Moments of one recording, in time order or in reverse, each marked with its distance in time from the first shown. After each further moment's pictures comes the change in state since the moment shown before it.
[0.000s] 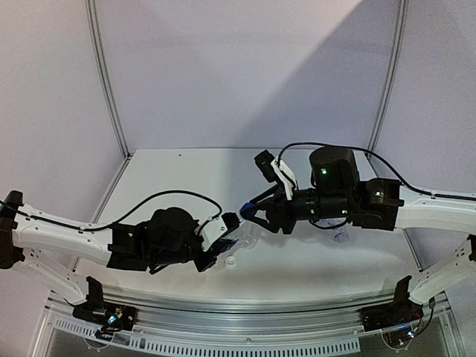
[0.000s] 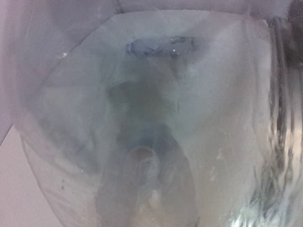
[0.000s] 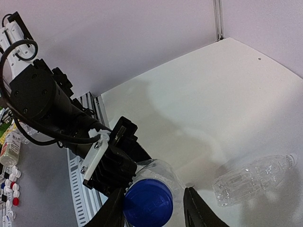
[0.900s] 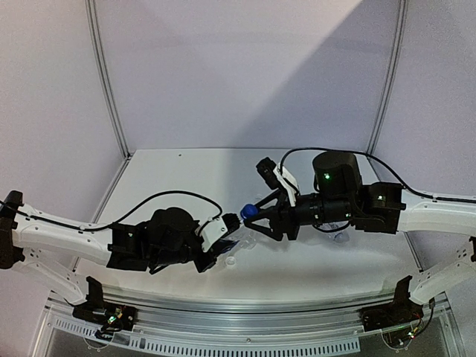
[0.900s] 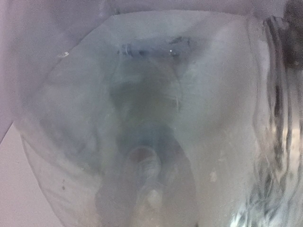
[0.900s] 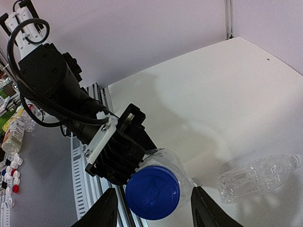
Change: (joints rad) left arm 0.001 0.000 0.000 0.000 0.016 0.000; right arm -0.002 -0.028 -0.047 0.008 -0.066 -0.042
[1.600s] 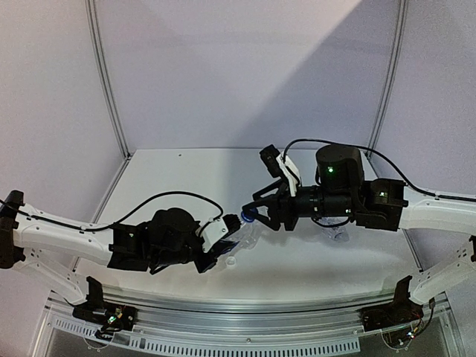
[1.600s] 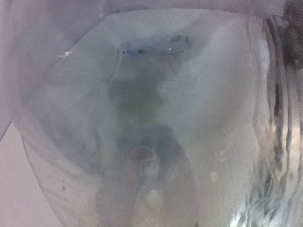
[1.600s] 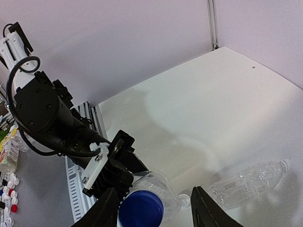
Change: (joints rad) left arm 0.000 0.008 0.000 0.000 0.003 0.000; right arm 0.000 0.000 0.032 0.028 0.073 0.045
